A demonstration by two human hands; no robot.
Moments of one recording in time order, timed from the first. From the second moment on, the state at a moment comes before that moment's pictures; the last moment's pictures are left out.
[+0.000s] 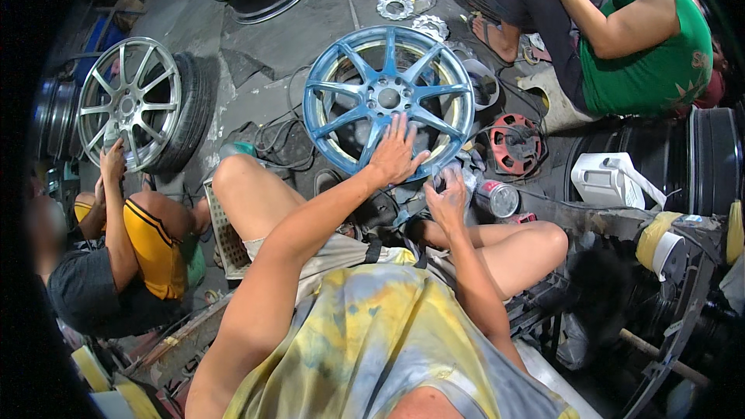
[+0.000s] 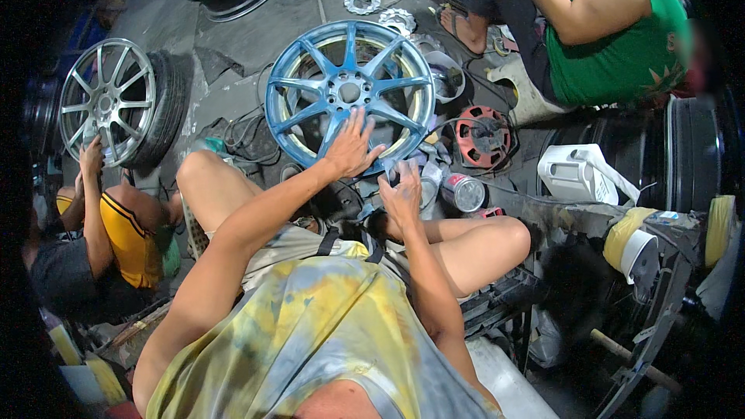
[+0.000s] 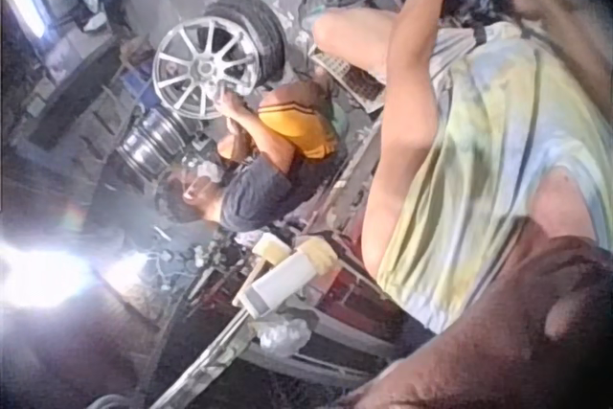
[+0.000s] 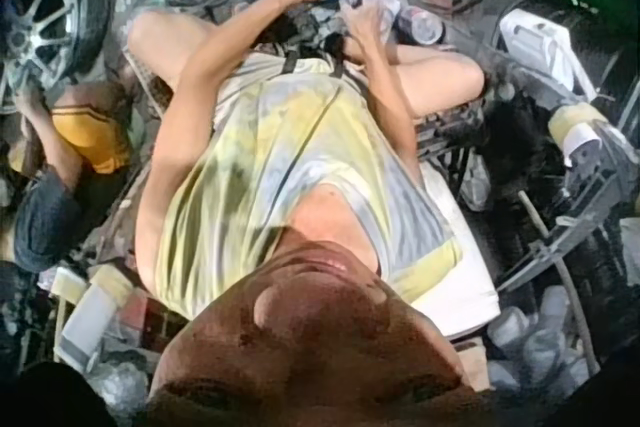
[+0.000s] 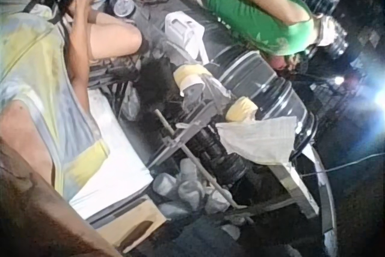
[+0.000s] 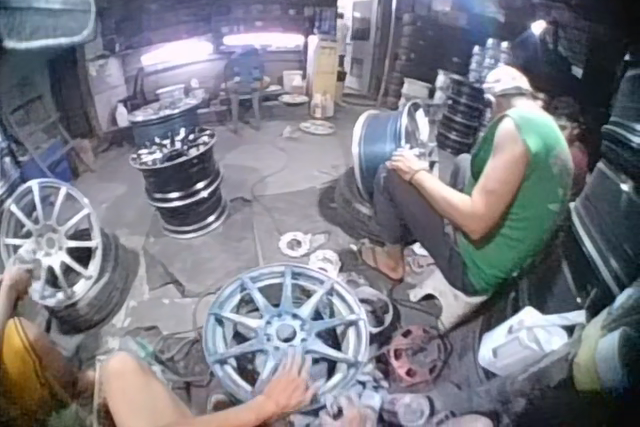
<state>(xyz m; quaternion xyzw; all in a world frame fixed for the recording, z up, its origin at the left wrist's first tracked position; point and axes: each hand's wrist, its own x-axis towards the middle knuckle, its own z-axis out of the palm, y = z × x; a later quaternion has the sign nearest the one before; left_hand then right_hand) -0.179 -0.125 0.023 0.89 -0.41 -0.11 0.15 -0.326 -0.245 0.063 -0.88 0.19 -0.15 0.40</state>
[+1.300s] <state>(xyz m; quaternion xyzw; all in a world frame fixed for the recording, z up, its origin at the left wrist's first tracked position) -0.178 -0.074 0.074 0.79 -0.47 -0.37 0.13 -0.272 -0.291 0.026 -0.95 0.21 -0.14 0.17</state>
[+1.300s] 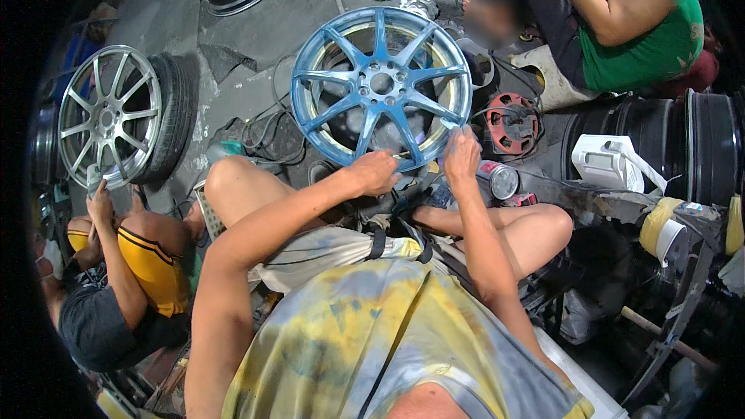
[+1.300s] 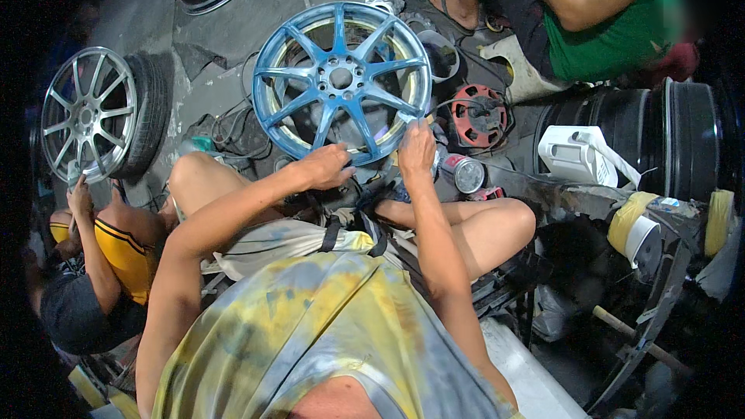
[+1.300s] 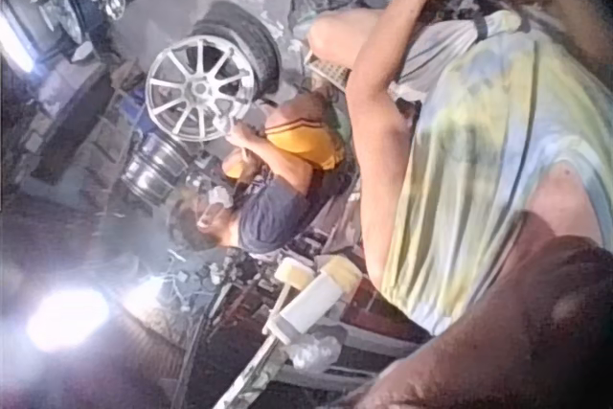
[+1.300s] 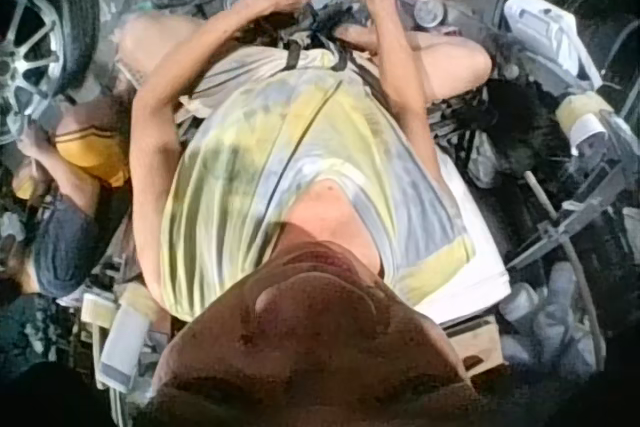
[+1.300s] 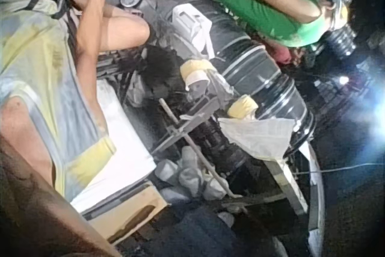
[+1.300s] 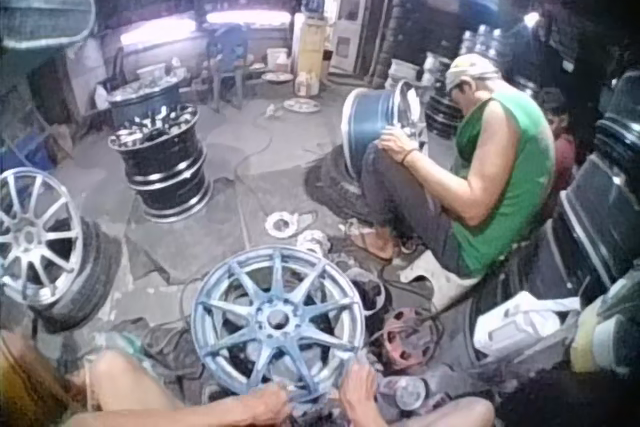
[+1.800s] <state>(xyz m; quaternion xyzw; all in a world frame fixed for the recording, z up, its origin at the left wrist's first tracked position) -0.113 -0.029 0.107 0.80 -0.48 -0.35 0.12 -0.267 -0.292 0.025 -0.96 0.17 -0.17 0.12</state>
